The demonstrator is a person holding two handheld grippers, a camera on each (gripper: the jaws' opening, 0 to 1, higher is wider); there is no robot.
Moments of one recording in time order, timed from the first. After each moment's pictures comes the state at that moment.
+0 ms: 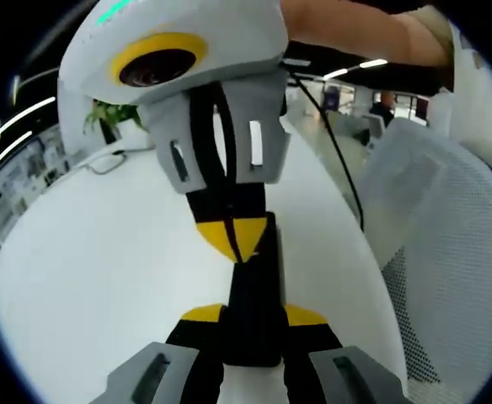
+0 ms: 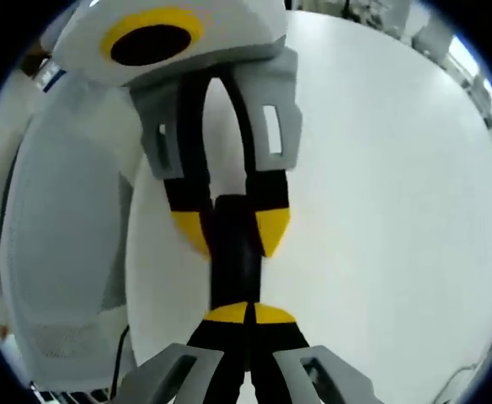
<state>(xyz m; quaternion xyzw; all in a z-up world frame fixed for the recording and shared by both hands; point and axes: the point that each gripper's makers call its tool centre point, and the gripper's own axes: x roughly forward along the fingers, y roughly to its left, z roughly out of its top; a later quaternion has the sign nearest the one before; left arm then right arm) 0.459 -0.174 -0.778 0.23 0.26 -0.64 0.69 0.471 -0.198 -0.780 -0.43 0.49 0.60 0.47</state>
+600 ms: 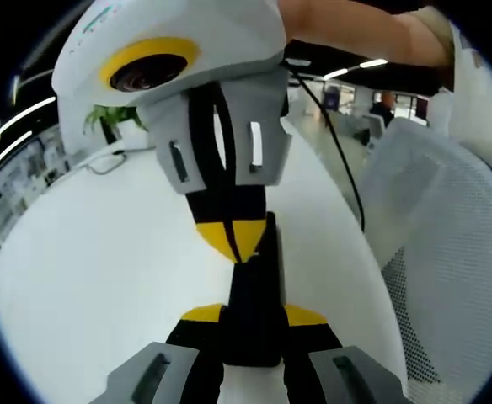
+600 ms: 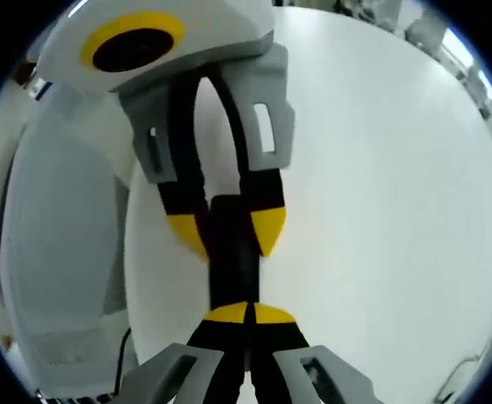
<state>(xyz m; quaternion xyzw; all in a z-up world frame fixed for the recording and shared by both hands) 0.459 -0.174 -0.779 0.23 0.26 -0.64 0.69 0.469 -0.199 -0.780 -0.43 0.50 0.58 0.48</state>
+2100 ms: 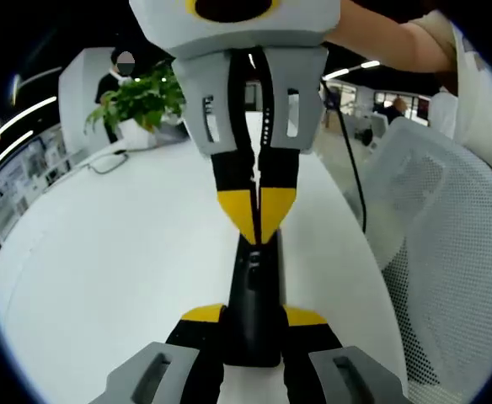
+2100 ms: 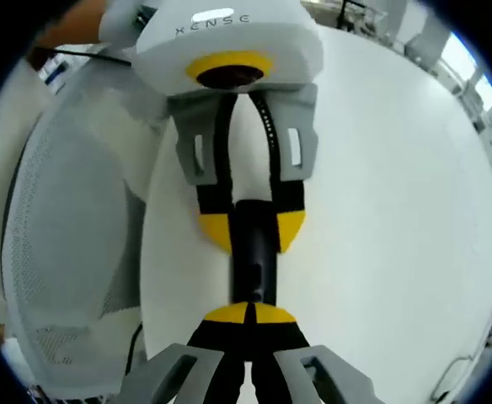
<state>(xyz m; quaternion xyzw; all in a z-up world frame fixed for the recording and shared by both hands) 0.459 -0.175 -0.779 0.23 0.26 -0.63 0.69 0.452 -0.202 -0.763 -0.43 0.46 0.59 0.50</state>
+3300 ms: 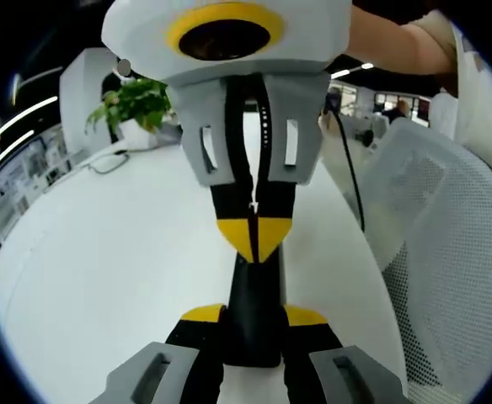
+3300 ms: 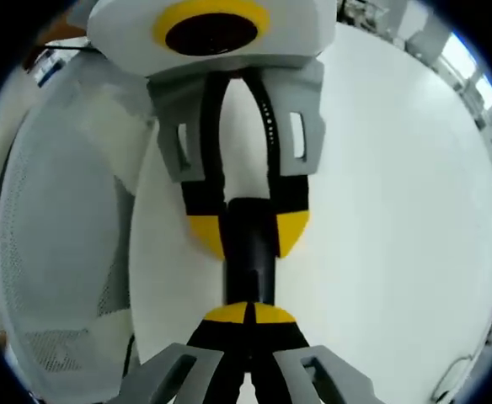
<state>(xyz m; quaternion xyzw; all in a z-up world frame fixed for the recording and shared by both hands) 0.460 -0.175 -0.780 0.22 0.26 -0.63 0.69 0.454 -0.197 -0.778 -0.44 0.47 0.58 0.50</state>
